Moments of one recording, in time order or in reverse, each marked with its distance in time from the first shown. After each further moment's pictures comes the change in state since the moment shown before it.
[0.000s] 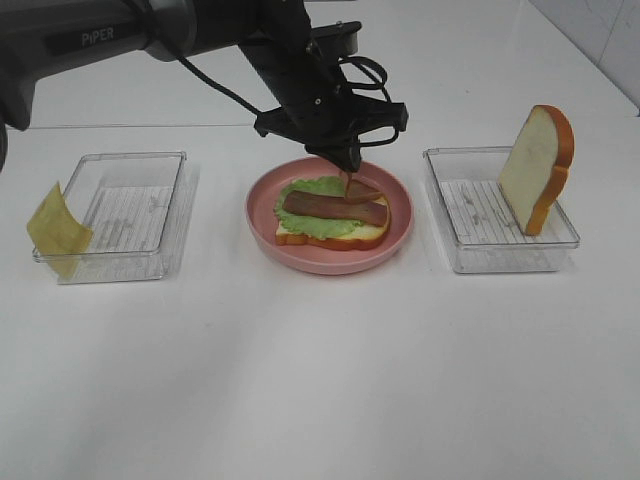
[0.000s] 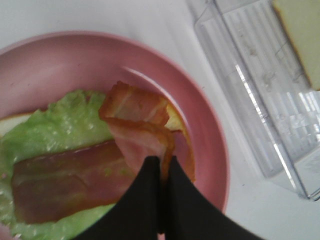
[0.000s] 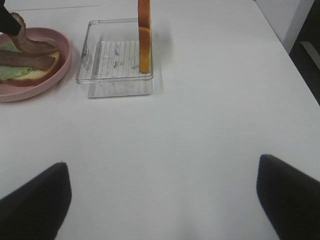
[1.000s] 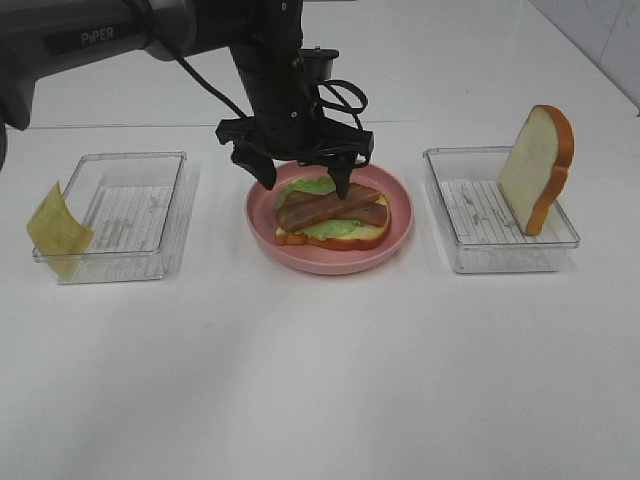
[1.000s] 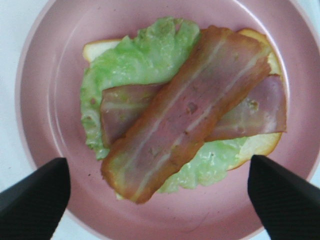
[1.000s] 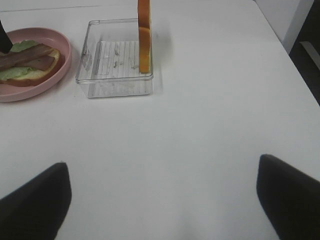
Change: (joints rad) left arm 0.000 -0.004 0.000 0.178 0.182 -0.105; right arm 0.000 0.000 0.000 0.000 0.000 0.000
